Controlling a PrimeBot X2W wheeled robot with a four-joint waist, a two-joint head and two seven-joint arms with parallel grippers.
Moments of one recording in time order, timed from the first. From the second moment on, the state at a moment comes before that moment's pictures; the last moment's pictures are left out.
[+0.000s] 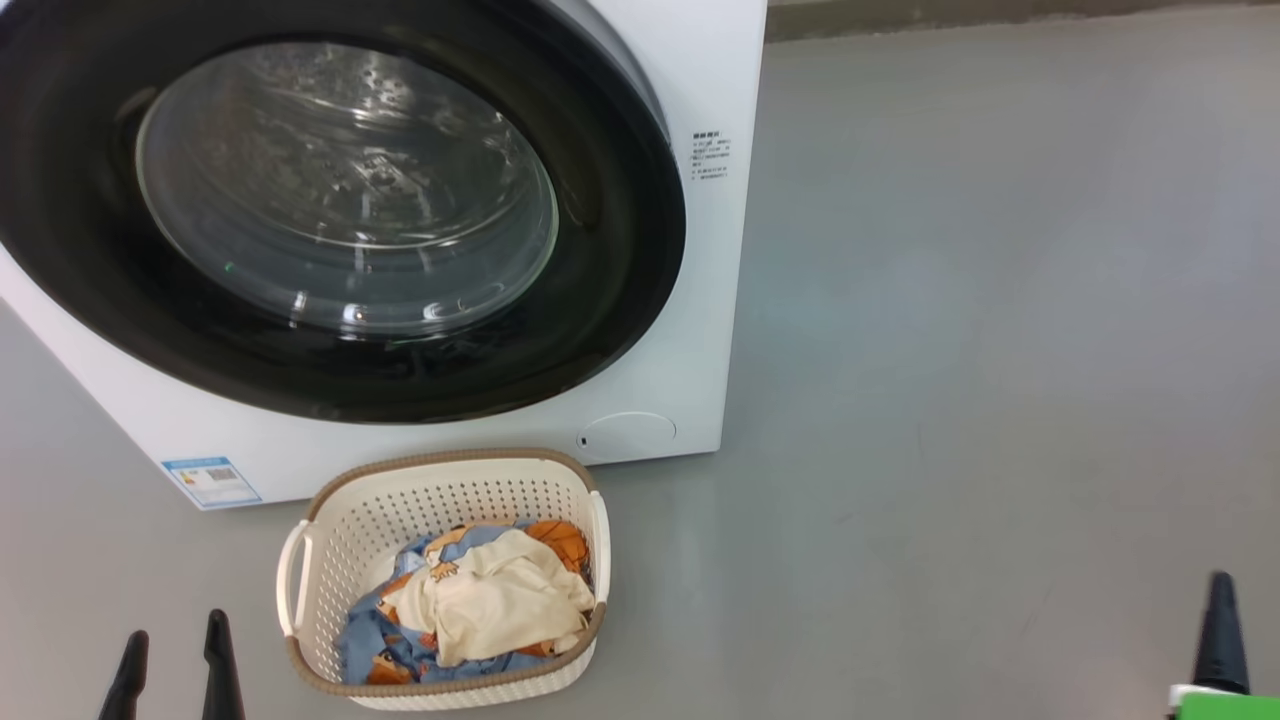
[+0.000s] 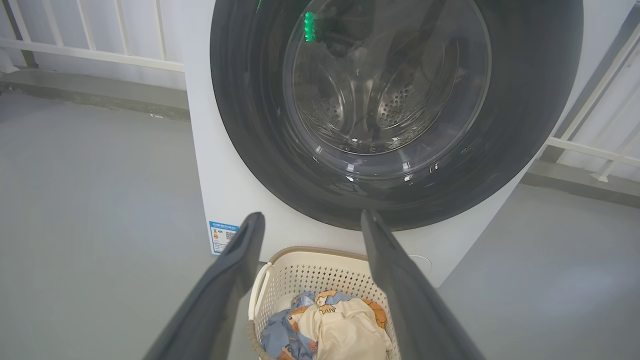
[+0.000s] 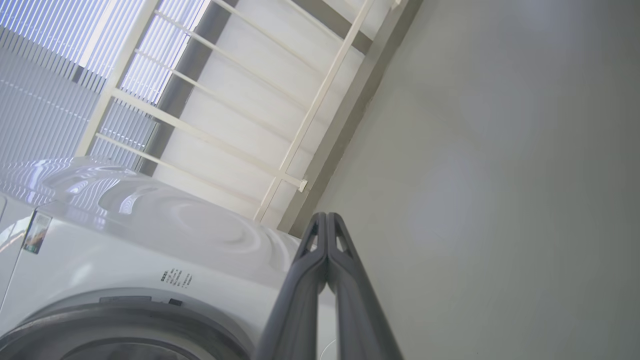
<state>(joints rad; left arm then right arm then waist) 0.12 0.10 0.12 0.13 -0.37 -0.13 -0.26 0.00 -0.04 -0.27 0.28 0.99 0.13 -0.25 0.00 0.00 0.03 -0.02</state>
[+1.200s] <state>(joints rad) 0.06 0.21 0.03 0.09 -0.46 -0.13 -0.26 -0.55 -0.14 -0.26 0.39 1.59 0.13 0.01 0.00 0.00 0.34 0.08</state>
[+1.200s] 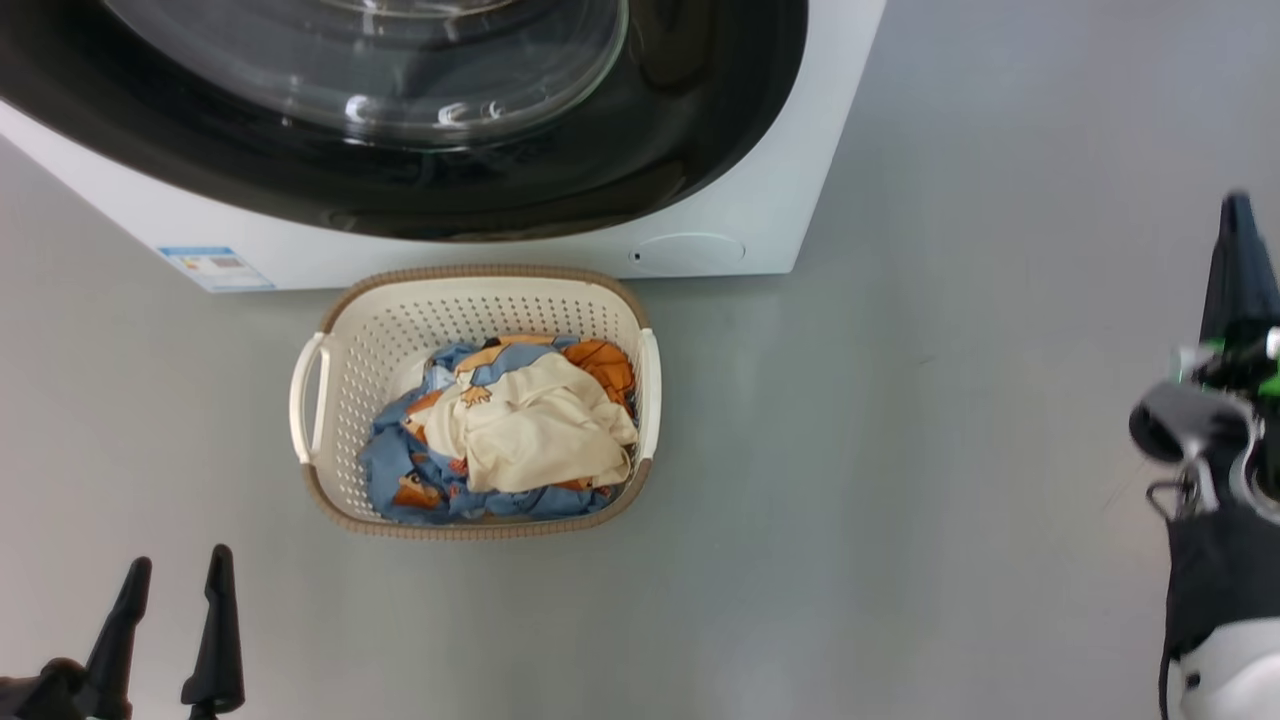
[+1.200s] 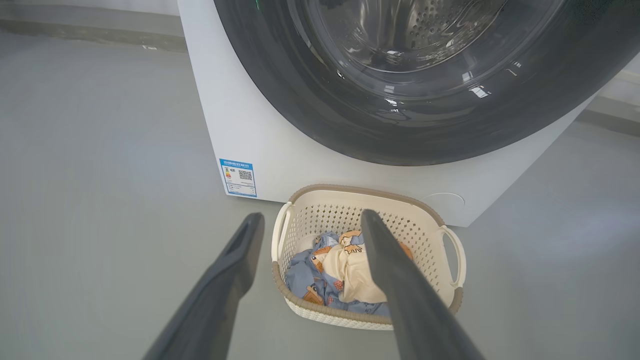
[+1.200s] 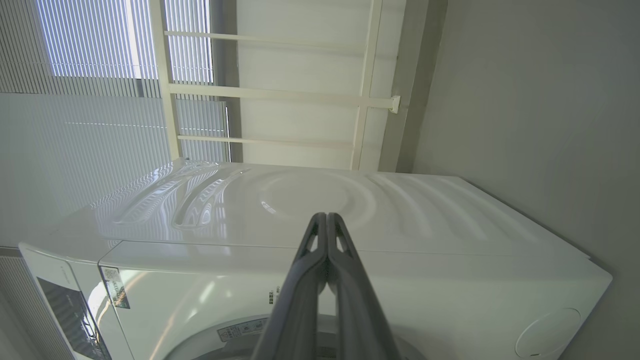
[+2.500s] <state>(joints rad) -0.01 0.23 0.00 0.10 -0.50 -0.13 -0.26 -1.07 -0.22 0.06 0.39 1.55 0.13 0.37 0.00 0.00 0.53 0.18</state>
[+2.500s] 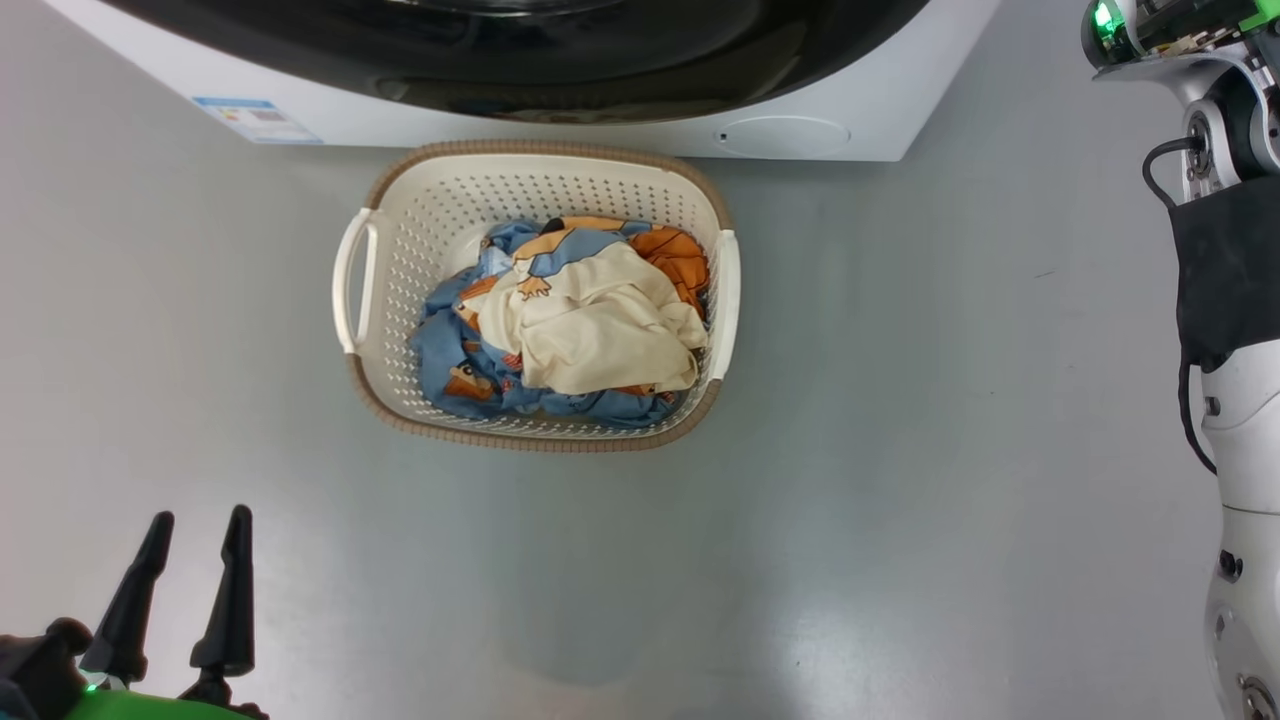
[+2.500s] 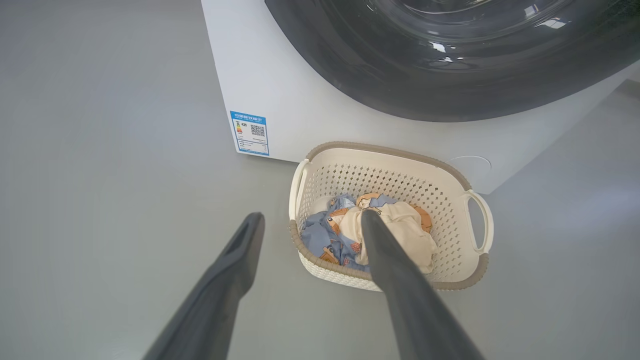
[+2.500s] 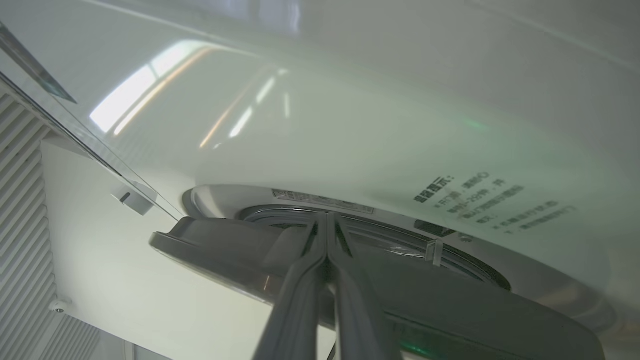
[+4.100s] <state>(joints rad) -0.03 0.20 0.00 0.10 -0.52 -0.13 -0.26 -1.22 -0.27 0.13 0.46 1.53 0.13 0.51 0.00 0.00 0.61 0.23</state>
